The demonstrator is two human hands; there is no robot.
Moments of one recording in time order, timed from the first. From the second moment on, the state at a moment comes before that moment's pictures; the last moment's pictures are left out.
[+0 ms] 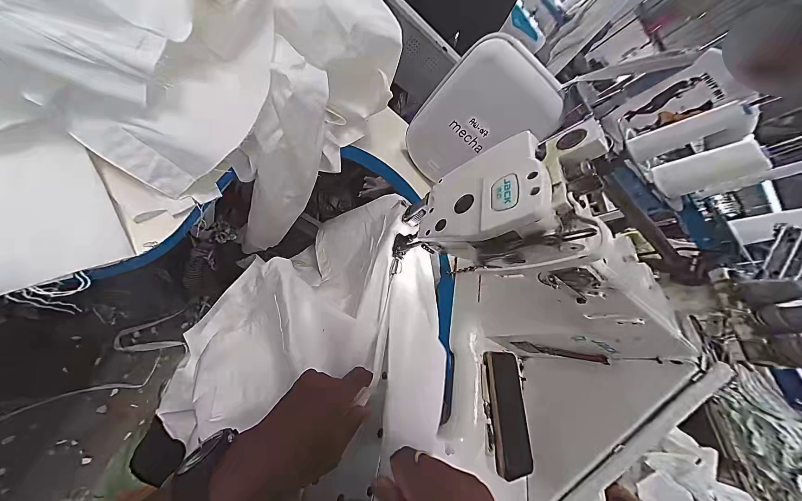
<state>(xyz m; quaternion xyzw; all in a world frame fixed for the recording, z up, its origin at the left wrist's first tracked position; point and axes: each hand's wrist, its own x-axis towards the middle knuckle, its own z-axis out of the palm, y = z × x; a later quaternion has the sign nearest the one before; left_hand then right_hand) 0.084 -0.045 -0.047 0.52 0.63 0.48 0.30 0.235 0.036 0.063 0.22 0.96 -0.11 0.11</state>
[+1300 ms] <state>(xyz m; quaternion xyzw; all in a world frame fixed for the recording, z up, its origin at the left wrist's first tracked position) 0.083 0.004 -0.069 0.46 0.72 0.52 -0.01 0.183 0.054 0.025 0.23 0.96 0.17 -0.05</state>
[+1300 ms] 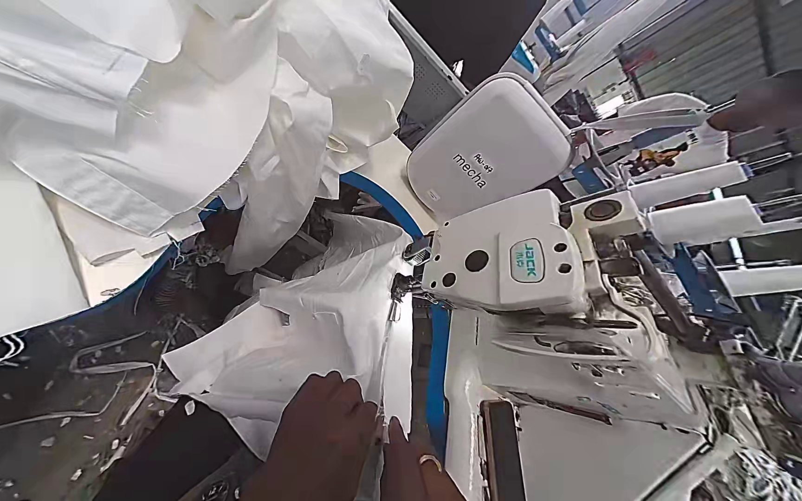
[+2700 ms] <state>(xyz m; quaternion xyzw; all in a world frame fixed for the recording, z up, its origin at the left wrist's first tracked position) 0.050 0.031 -0.071 0.42 0.62 0.58 0.32 0.189 0.077 -0.008 0.21 0.96 -0.03 -0.20</state>
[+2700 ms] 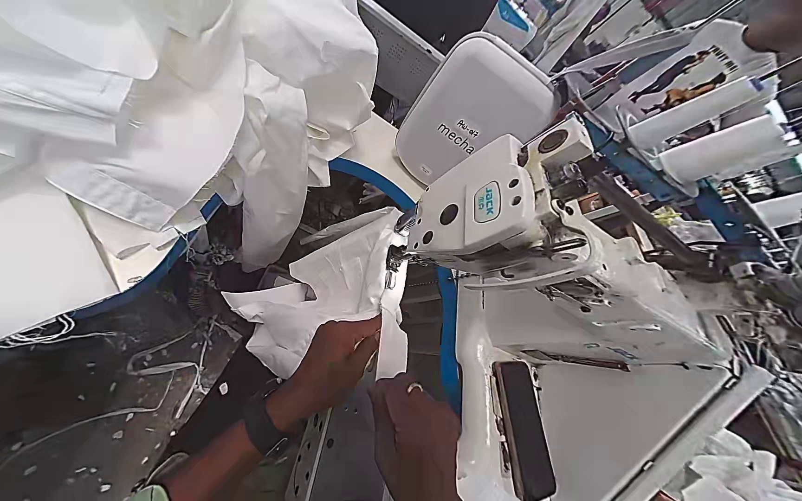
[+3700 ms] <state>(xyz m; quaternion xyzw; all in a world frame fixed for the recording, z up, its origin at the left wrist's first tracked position) -0.021 -0.072 -0.096 0.55 0.63 0.41 0.37 0.235 0.141 -0.047 0.44 0.85 -0.30 -0.01</state>
